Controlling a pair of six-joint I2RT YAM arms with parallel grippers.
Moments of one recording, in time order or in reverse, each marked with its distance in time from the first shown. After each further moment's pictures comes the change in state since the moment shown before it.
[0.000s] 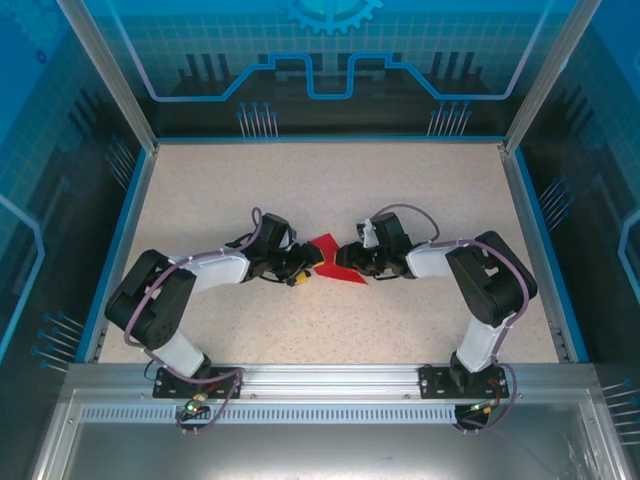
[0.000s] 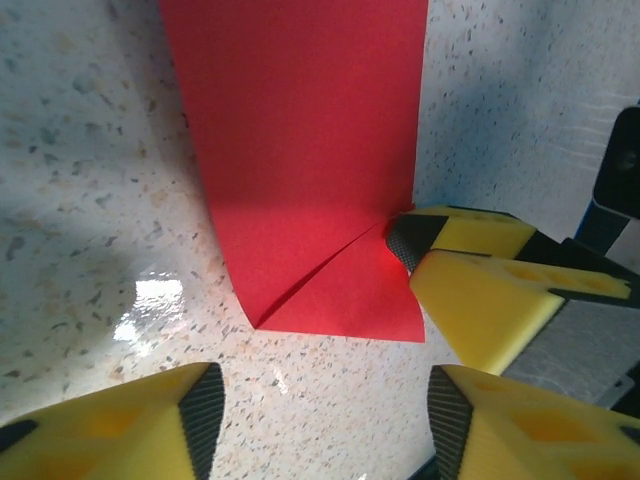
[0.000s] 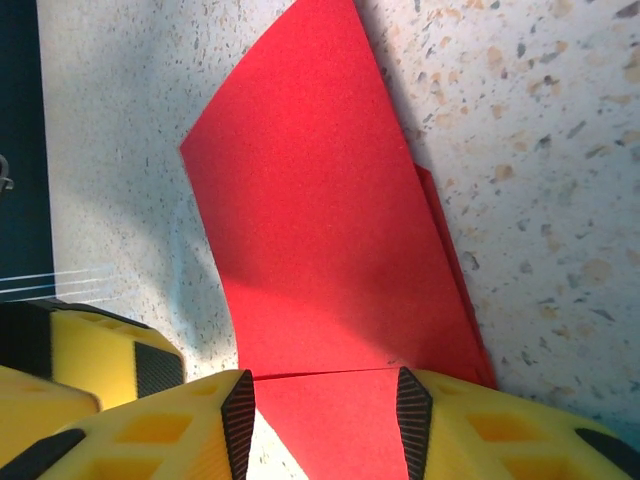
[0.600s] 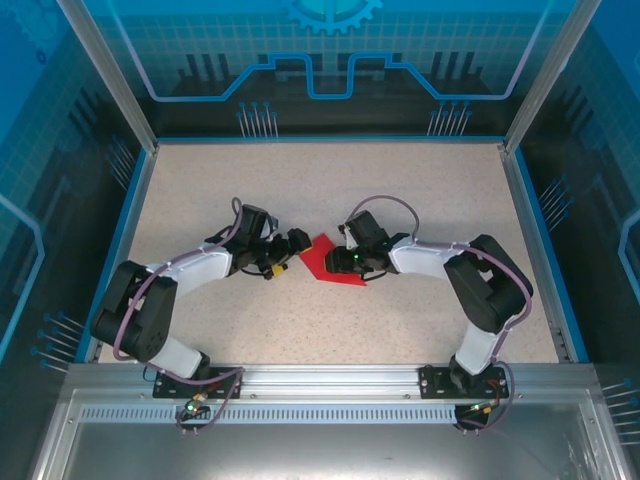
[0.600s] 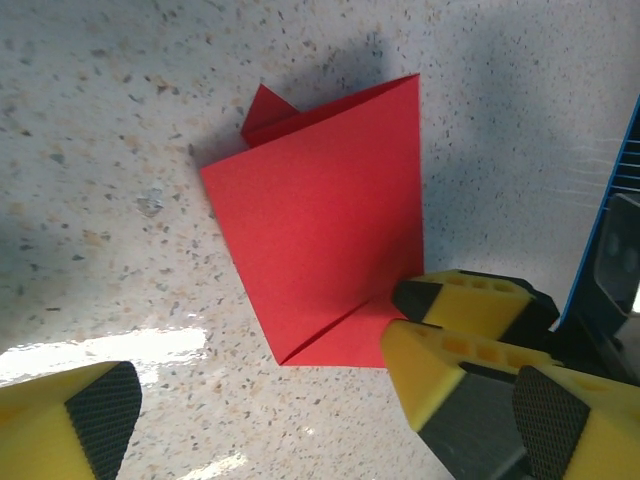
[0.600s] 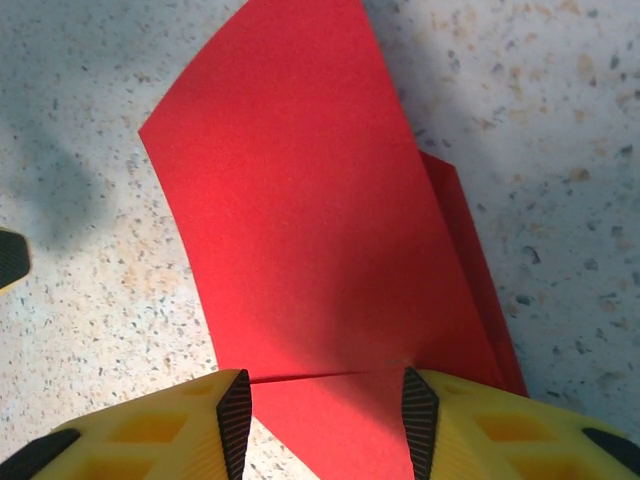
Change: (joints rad) left arm 0.130 -0.100 0.008 -0.113 -0.014 0.163; right arm 0.148 -0.018 0.173 -0.335 0.285 -0.158
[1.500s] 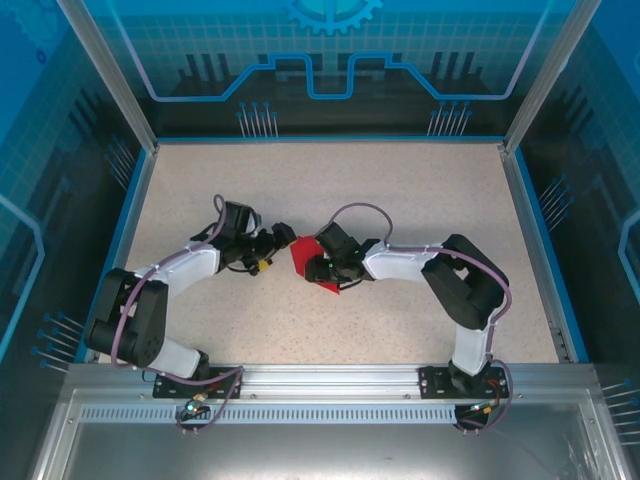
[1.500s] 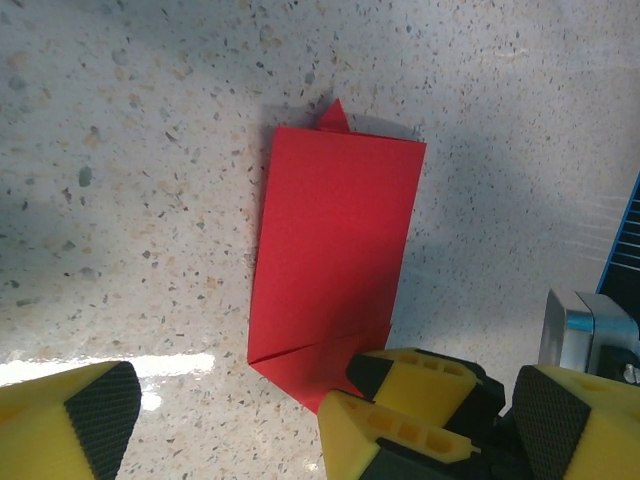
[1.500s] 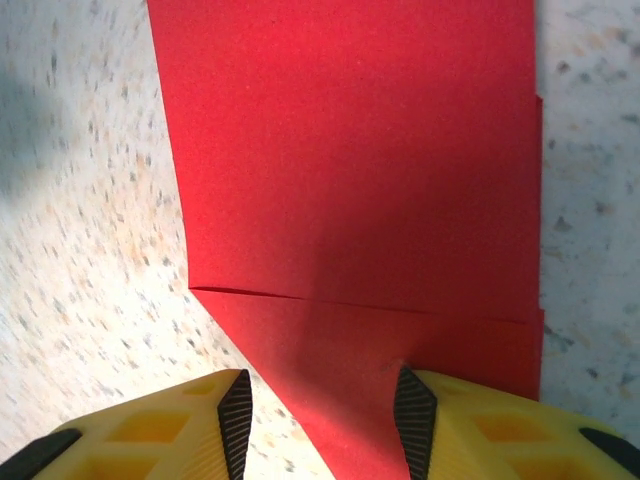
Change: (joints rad) left arm 0.107 -0.049 0.002 -0.079 -0.034 0.047; right arm 0.173 0.099 0.126 -0.076 0.153 0.107
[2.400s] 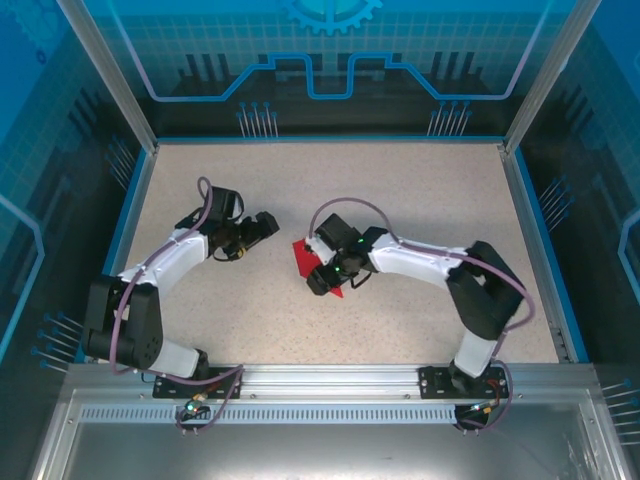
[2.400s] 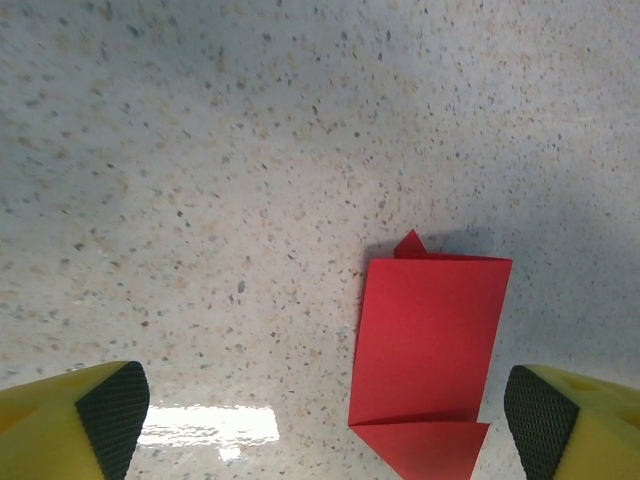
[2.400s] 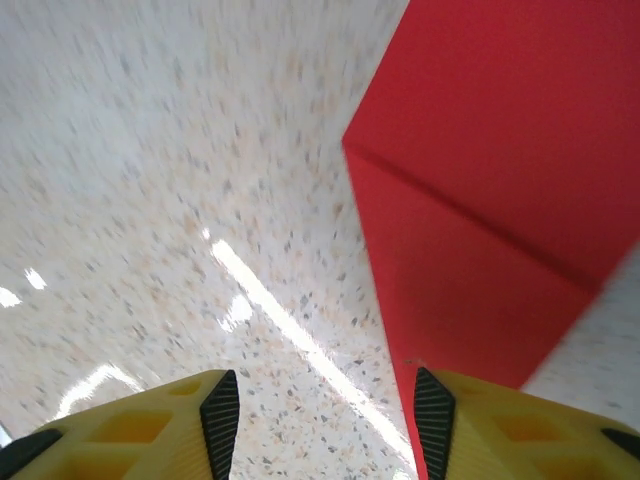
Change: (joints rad) left arm 0.097 -0.024 0.126 -0.210 -0.148 0.178; right arm 0.009 -0.153 0.090 -0.309 -0.098 -0.452
